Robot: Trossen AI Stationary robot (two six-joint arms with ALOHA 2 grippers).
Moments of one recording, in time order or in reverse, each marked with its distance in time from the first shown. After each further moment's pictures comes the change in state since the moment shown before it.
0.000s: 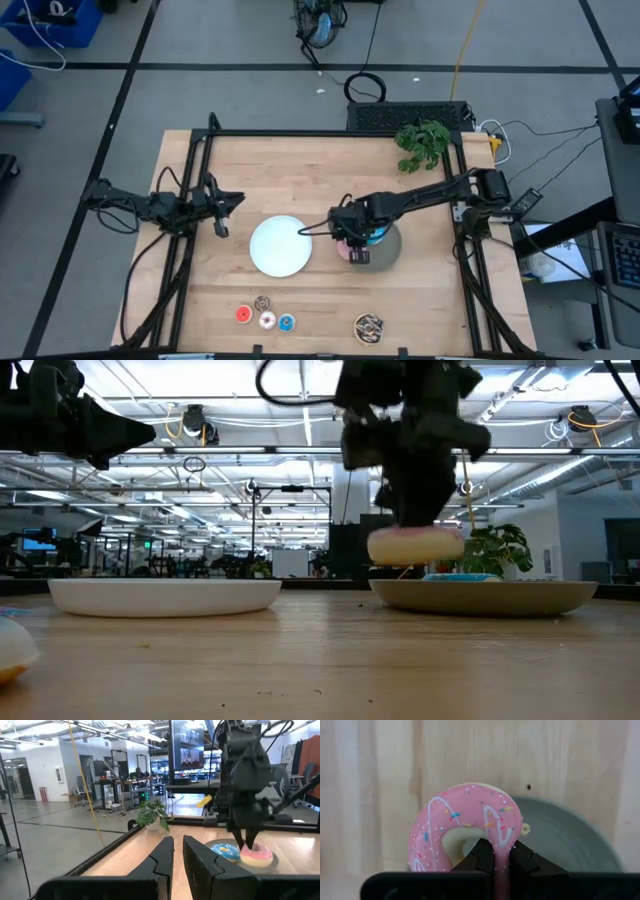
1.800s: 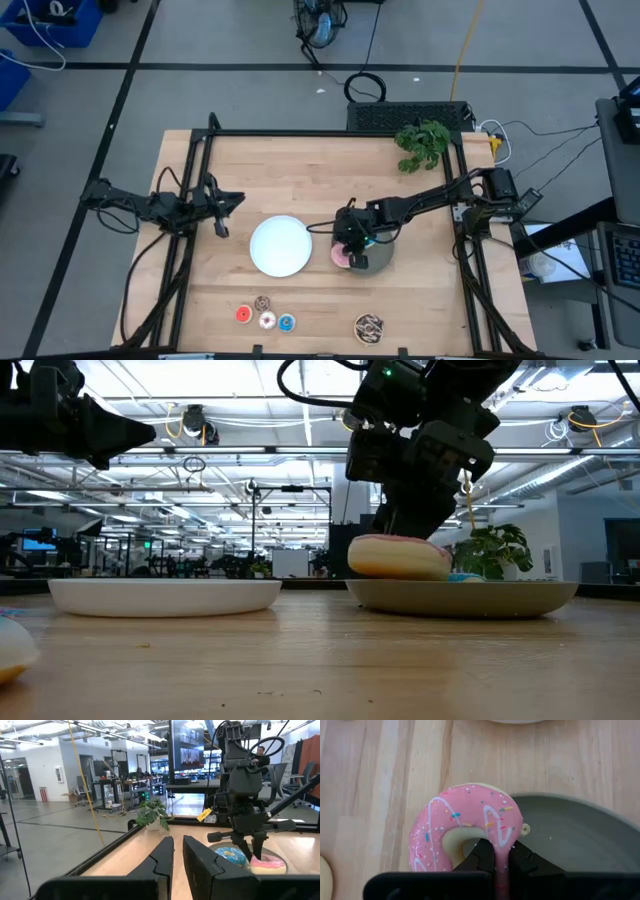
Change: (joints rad) left arm 0.000 0.005 0.000 0.004 0.000 -0.003; right arm -0.004 -0.053 -0.244 0.459 -0.129 0.060
